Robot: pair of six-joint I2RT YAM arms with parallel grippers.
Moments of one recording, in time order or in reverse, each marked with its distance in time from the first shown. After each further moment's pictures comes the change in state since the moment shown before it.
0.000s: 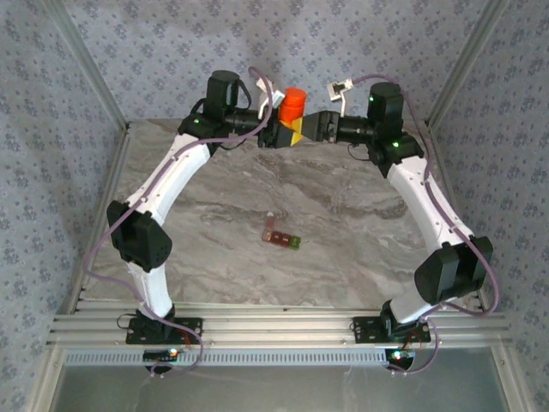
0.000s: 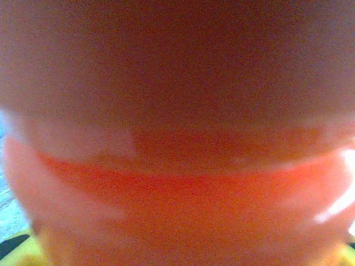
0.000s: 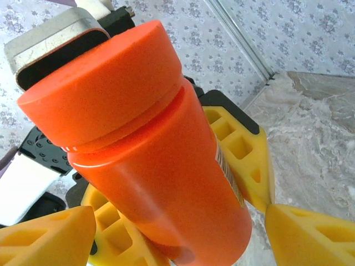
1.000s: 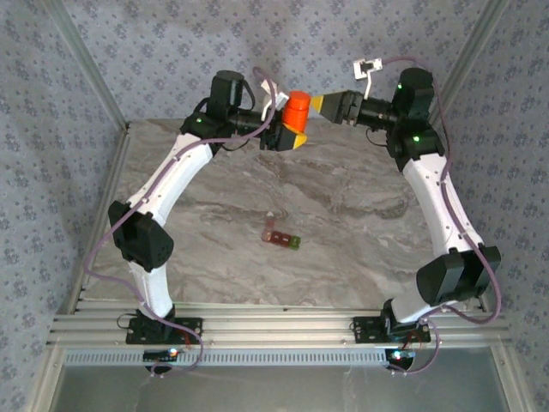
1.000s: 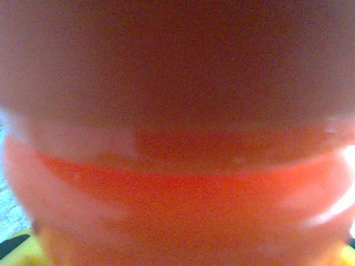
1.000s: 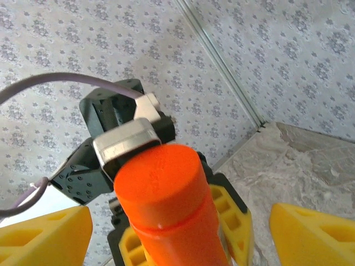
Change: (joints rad) left arm -0.020 0.010 0.037 -0.061 0.037 0.001; right arm -0.098 -0.014 0.106 0.080 -0.034 0.048
